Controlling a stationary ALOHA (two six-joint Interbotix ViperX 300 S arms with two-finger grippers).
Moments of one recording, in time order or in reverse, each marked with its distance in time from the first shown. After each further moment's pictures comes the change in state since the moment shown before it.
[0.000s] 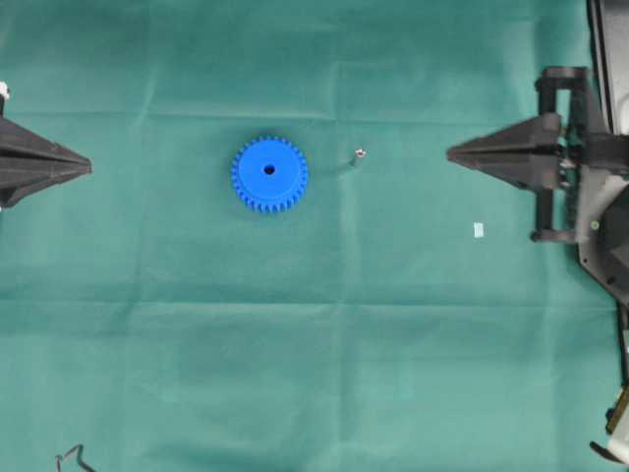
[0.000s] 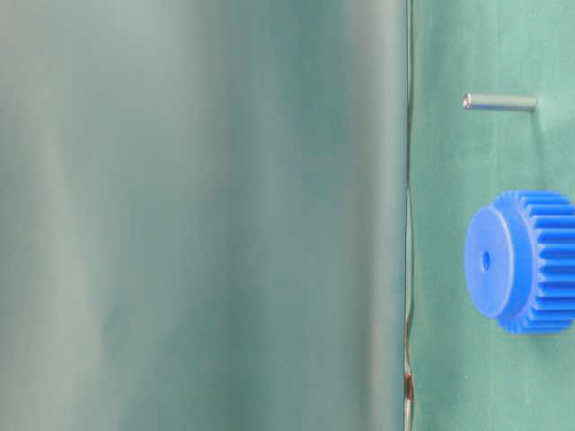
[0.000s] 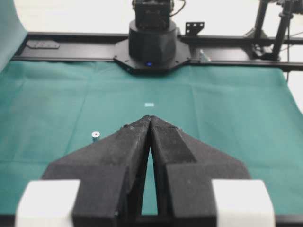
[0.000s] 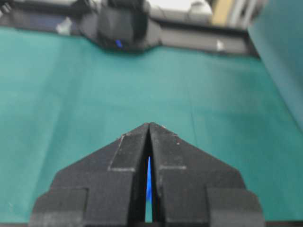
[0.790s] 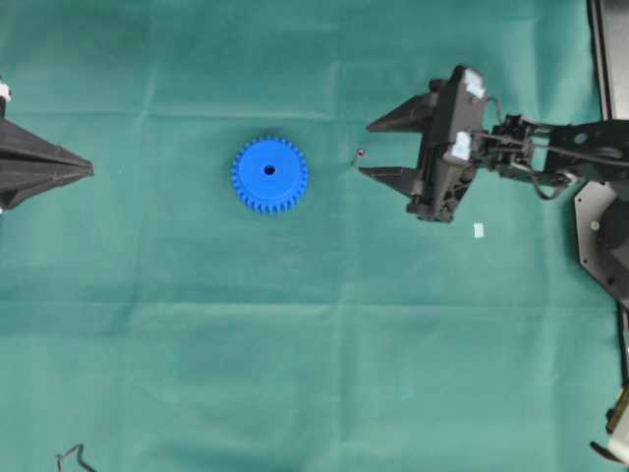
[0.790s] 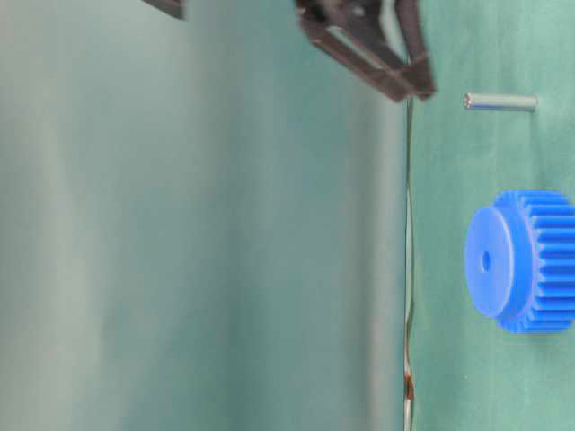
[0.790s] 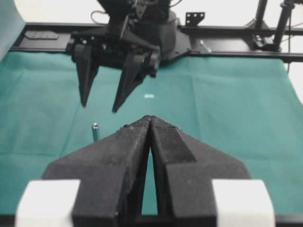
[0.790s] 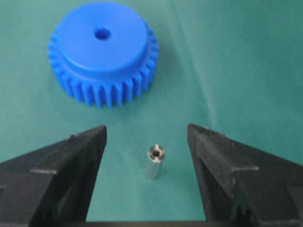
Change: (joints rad) left arm -0.002 0.002 0.002 0.000 0.026 -0.002; right arm -0.115 0.670 -0.091 0.130 -0.218 0.002
